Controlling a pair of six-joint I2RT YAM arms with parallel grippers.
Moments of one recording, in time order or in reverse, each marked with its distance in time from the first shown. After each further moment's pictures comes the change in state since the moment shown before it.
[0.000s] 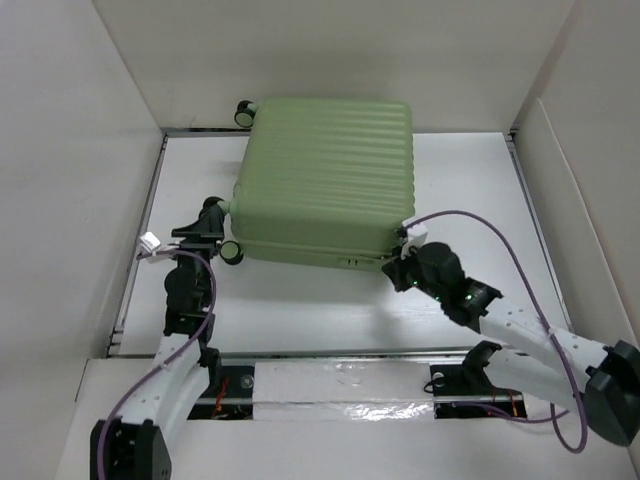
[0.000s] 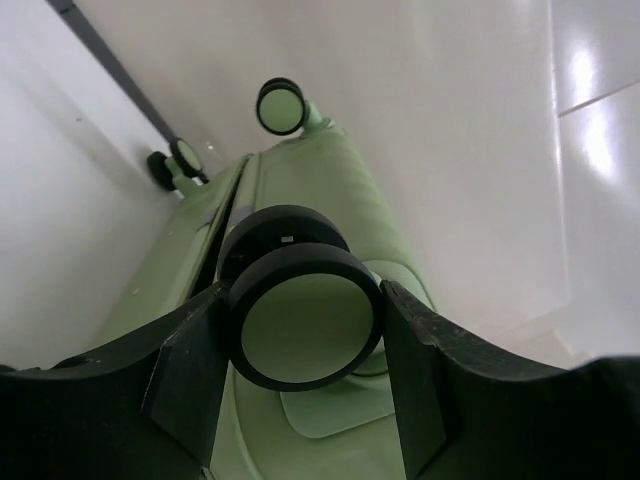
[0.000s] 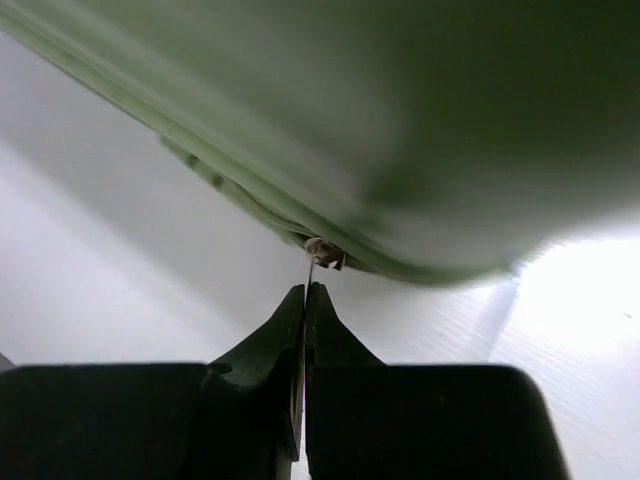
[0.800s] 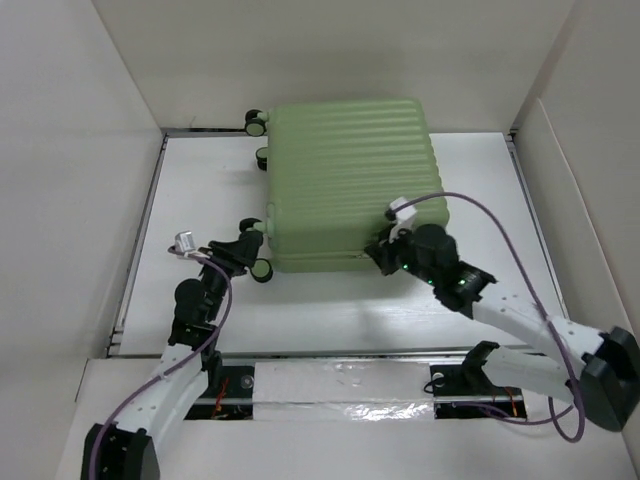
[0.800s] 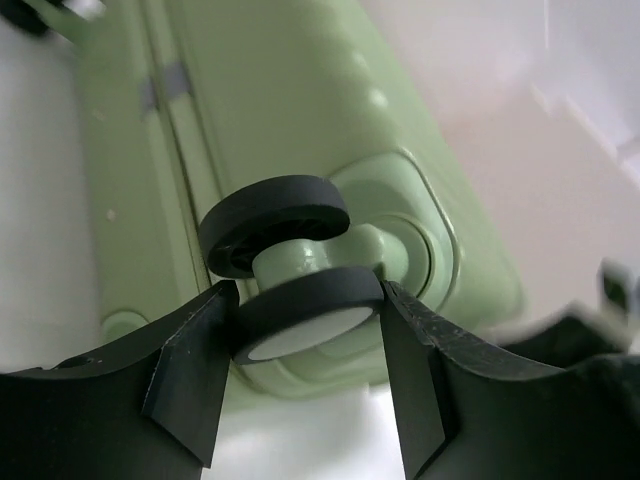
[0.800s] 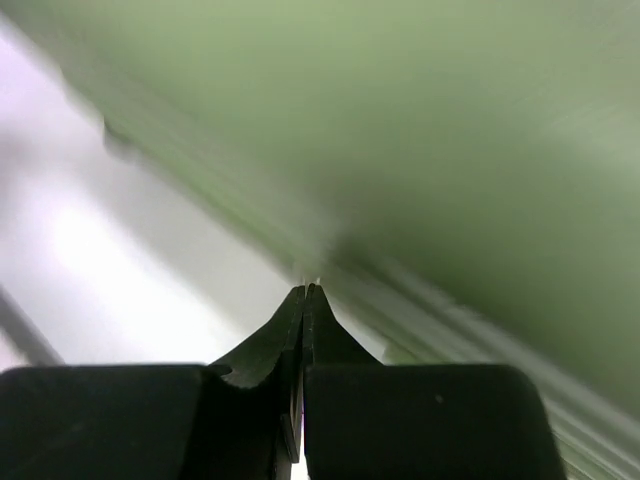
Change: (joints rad) left arm -0.076 -0.105 -0.113 -0.064 0.332 0.133; right arm 0.084 0.150 0.157 0.105 -0.006 -0.040
